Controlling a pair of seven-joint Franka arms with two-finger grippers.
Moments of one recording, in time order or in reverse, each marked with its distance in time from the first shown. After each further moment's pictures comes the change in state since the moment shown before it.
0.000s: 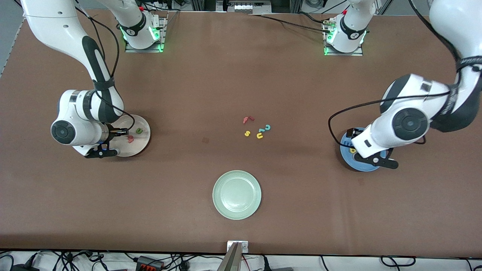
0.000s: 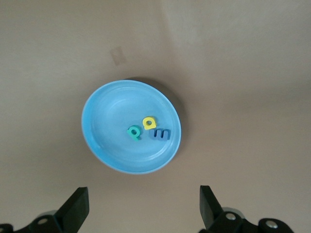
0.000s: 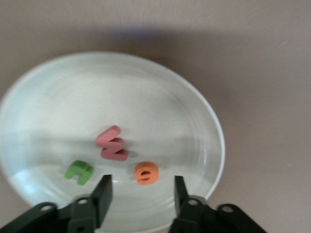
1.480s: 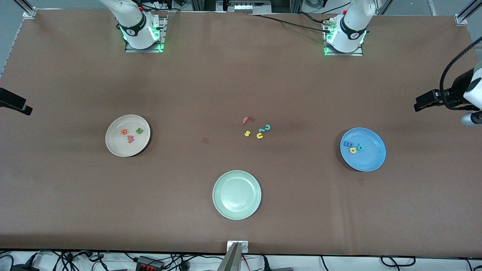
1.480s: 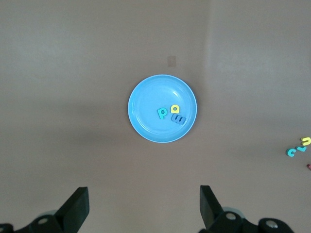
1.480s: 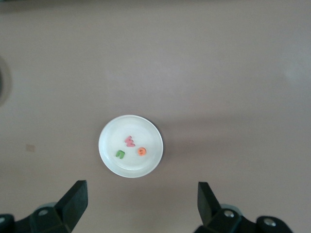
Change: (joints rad) left arm -0.407 -0.474 0.824 -0.042 -0.504 -0.032 0.174; right arm -0.223 -0.313 0.090 0.508 -0.026 -0.496 0.053
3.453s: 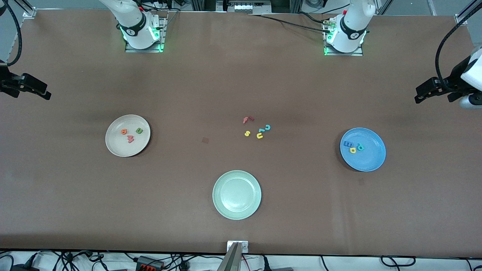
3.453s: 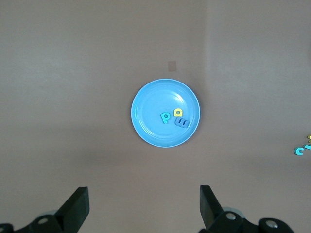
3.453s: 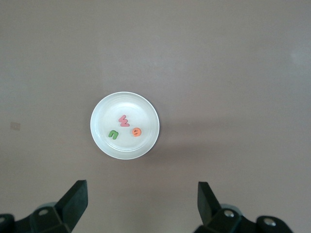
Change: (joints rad) left arm -0.066 -0.122 0.080 -0.176 0.000 0.121 0.049; right arm 0.007 -0.208 0.022 -0.324 -0.044 0.115 -0.004
